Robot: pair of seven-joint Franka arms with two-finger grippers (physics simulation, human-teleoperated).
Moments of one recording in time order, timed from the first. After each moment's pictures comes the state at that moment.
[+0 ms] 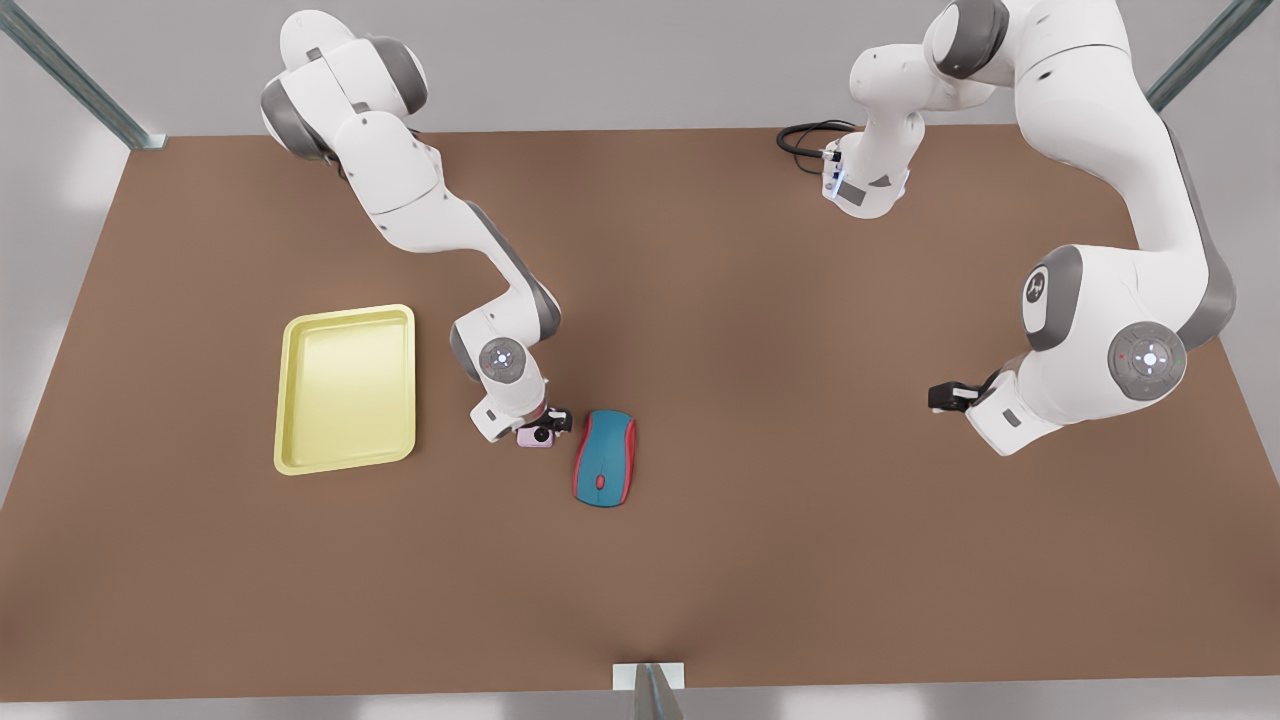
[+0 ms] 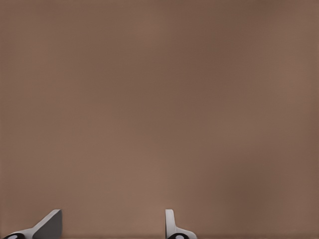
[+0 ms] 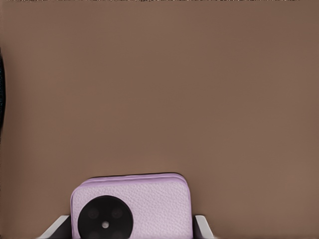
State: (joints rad) left arm -0.02 0.42 -0.10 -1.29 0.04 1.53 0.03; right arm 0.52 0.67 0.02 -1.88 -0.05 2.59 0.69
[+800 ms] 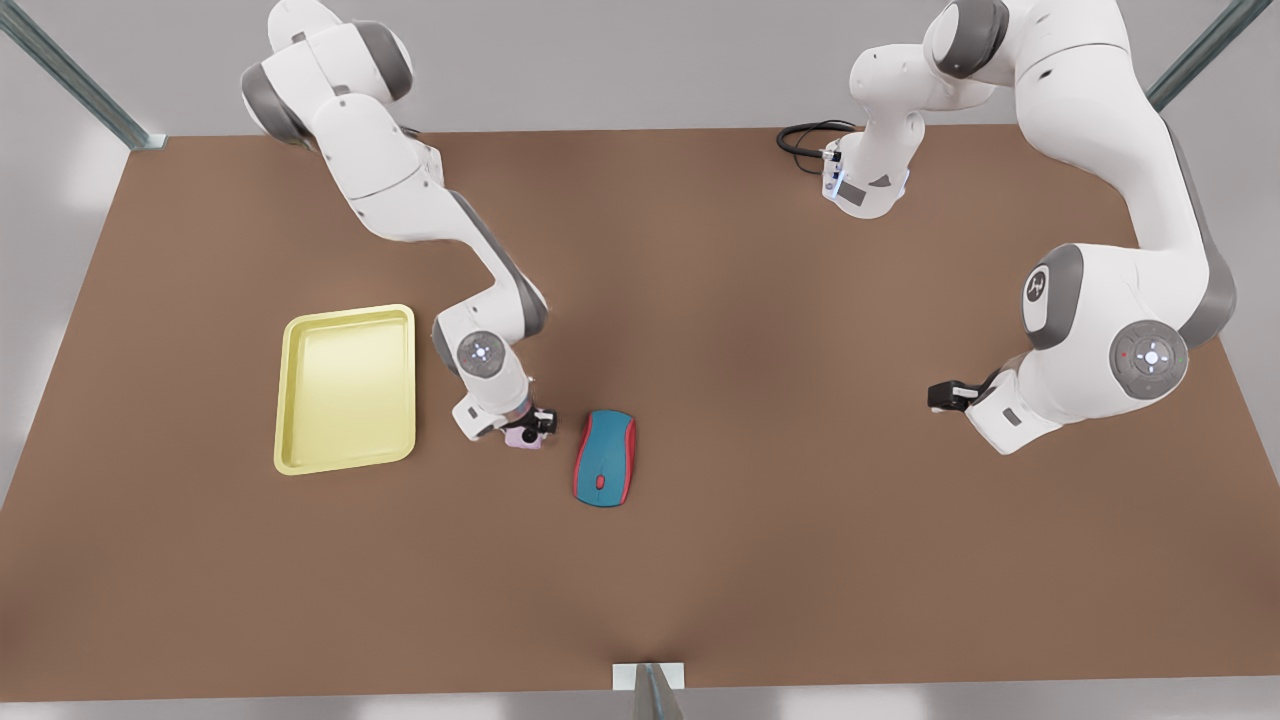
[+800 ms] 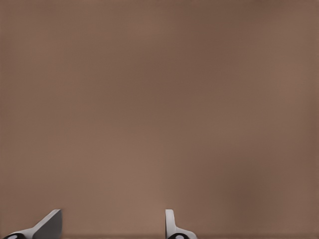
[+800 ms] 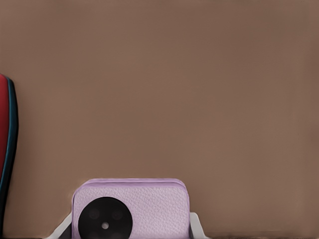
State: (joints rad) left arm -0.02 0.42 -0.10 -1.29 0.03 1.53 0.04; right arm 0.45 0.55 0.03 -1.96 -0.04 2.58 0.67
